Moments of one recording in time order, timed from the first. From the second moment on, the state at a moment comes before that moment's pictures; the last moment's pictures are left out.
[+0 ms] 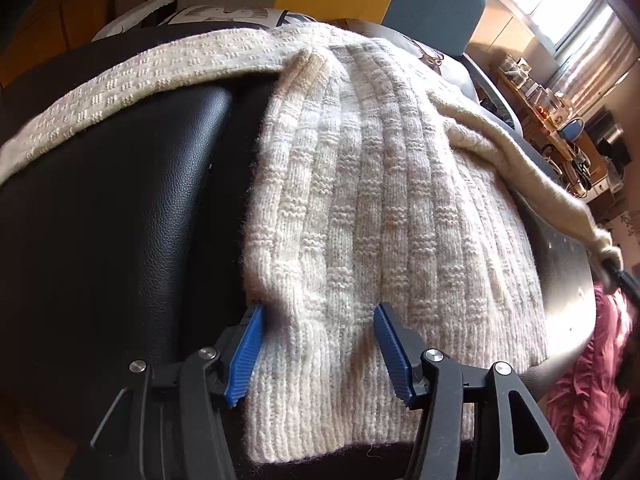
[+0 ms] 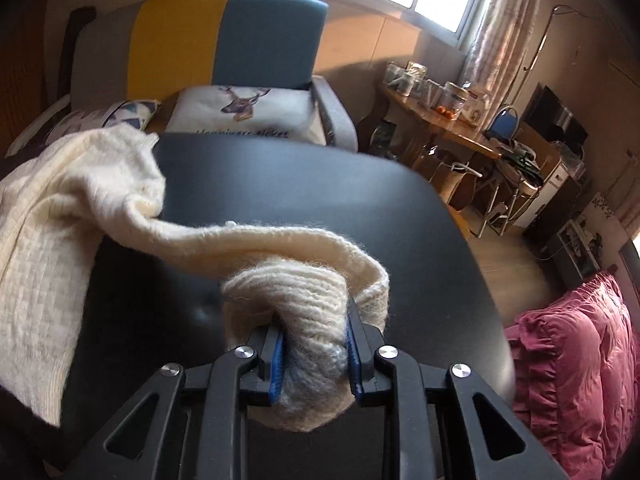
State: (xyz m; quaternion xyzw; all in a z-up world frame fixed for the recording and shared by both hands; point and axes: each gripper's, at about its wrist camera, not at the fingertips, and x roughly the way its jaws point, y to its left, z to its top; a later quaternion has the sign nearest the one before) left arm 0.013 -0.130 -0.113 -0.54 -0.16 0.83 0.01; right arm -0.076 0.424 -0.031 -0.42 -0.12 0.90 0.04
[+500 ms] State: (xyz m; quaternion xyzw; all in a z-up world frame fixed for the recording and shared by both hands) left arm 0.025 -0.155 -0.101 -0.53 -0.19 0.83 0.01; right arm -0.175 0.466 -0.059 -0.48 -0.04 0.87 0.11
